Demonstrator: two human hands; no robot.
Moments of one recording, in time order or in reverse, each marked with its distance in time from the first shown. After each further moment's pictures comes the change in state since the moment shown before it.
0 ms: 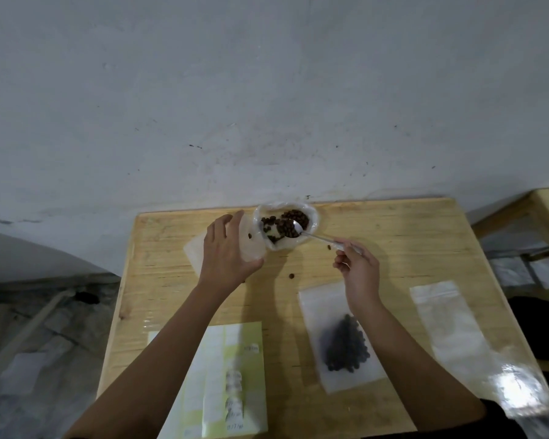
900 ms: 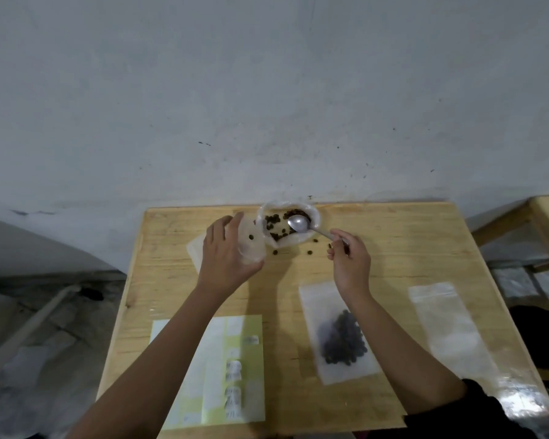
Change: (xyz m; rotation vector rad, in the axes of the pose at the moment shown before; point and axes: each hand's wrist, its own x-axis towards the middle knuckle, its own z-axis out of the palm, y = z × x) left_hand -0.023 0.005 -0.011 -0.041 0.077 0.014; right_hand -0.002 0.007 0.004 -0.515 -0.036 -0.326
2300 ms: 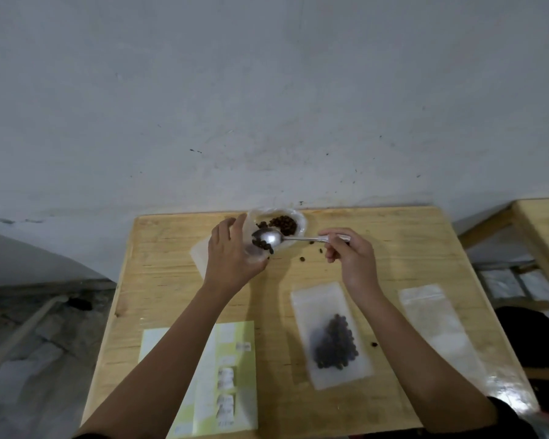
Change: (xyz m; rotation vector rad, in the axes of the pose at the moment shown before) left_hand 0.012 0.015 0.015 0.010 0.008 0.001; right_hand 0.001 -0.035 -0.023 0.269 -0.166 -0.006
